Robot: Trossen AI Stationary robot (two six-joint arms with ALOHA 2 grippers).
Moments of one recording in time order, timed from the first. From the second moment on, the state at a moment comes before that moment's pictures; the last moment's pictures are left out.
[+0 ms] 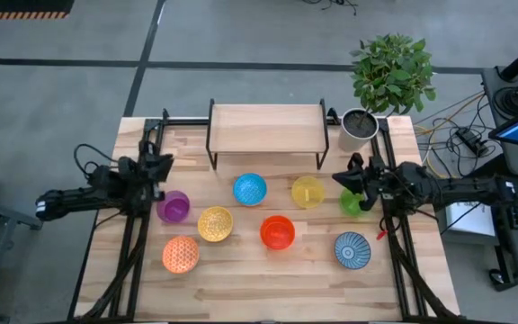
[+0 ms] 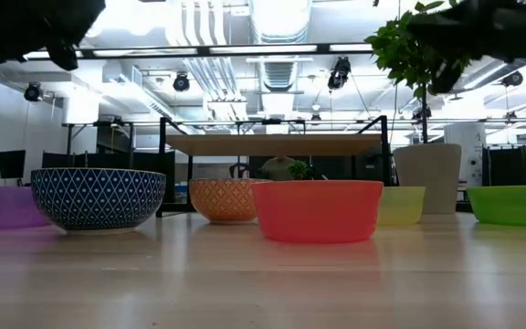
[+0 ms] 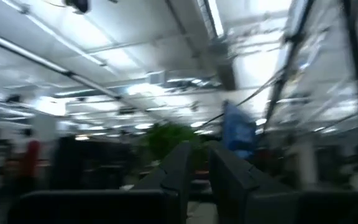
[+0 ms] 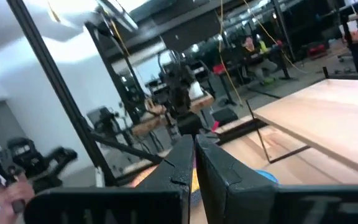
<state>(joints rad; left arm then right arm) 0.12 0.05 0.04 0.61 -0.19 0.10 -0.07 0.55 0.19 0.44 -0.02 0.40</state>
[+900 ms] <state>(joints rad) 0.12 0.09 0.15 0.60 -0.43 0.20 -0.06 1.44 0.92 0.05 -0.05 0.12</state>
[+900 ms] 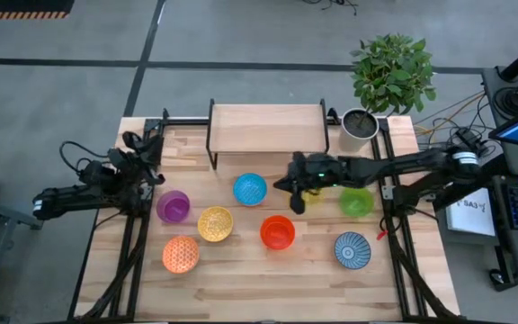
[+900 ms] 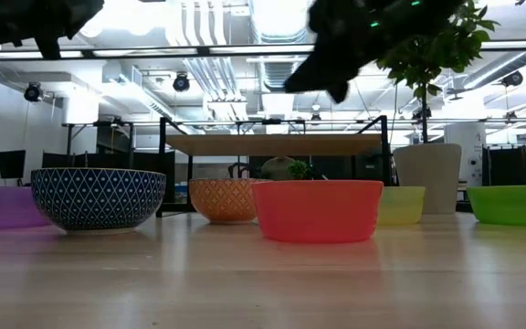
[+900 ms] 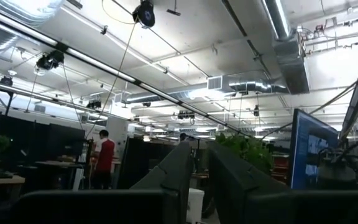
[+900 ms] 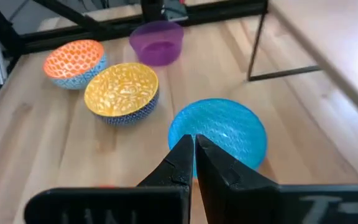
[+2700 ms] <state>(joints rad) 0.12 0.07 0.16 0.62 -0.43 0.33 0.12 2.28 1.94 -0.43 -0.16 -0.30</state>
